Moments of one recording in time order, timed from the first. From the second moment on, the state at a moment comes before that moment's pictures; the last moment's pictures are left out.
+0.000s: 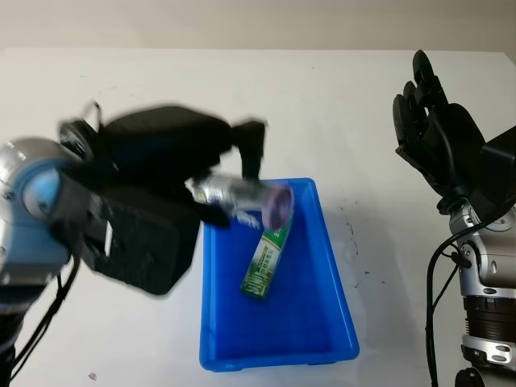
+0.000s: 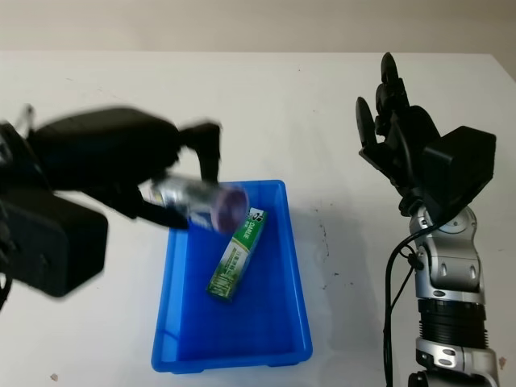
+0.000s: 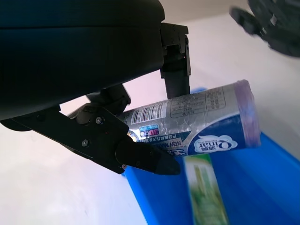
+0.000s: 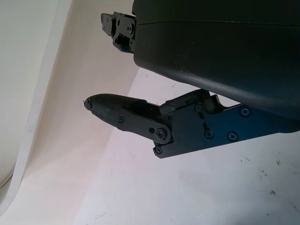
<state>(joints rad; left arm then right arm) -0.59 0.79 -0.20 -0.61 0.36 0.27 -0.93 -0.44 -0.42 -0.22 0.08 0.13 0.17 0.25</state>
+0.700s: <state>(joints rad) -0.64 0.74 -0.17 -0.55 0.02 0.47 -0.98 -0.43 -0.41 -0.21 0.06 0.11 0.17 0.23</state>
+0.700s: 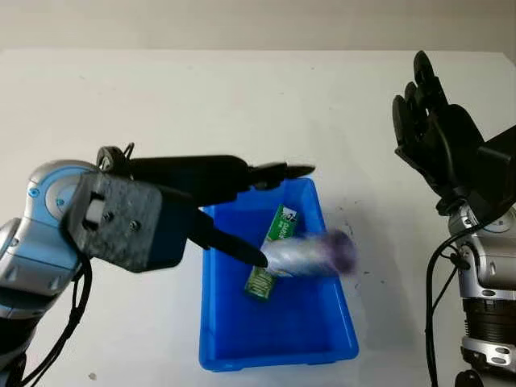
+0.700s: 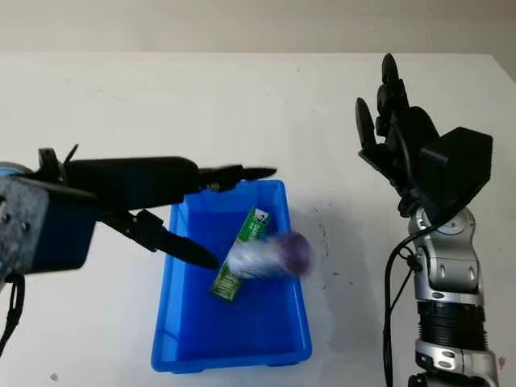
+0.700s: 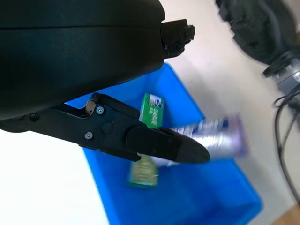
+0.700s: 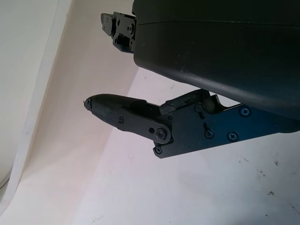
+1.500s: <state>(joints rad) -0.65 0.41 0.39 -0.08 -0.36 0.38 -0.38 -0.45 -0.39 -0.19 0.08 0.11 0.16 0.21</state>
